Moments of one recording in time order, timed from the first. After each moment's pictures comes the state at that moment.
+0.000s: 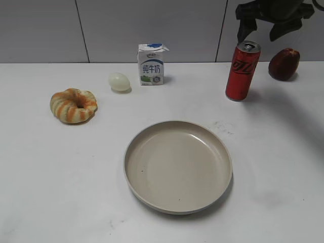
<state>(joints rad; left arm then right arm) -0.05 0.01 -0.49 -0.03 1.08 0.15 0.18 2.10 -1.92 0.01 0.96 0.10</state>
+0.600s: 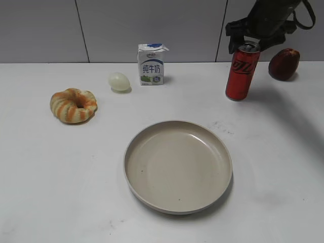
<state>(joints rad) -0.05 0.01 -0.49 -0.03 1.08 0.15 0.18 2.21 -1.93 -0.02 0.83 0.11</state>
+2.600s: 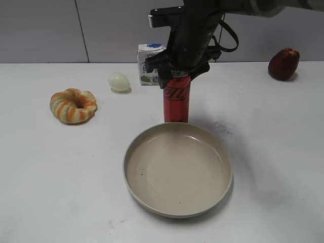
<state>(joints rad) -0.05 0.01 -0.49 -0.03 1.08 0.15 0.58 2.14 -1.78 -0.07 0.86 0.27</state>
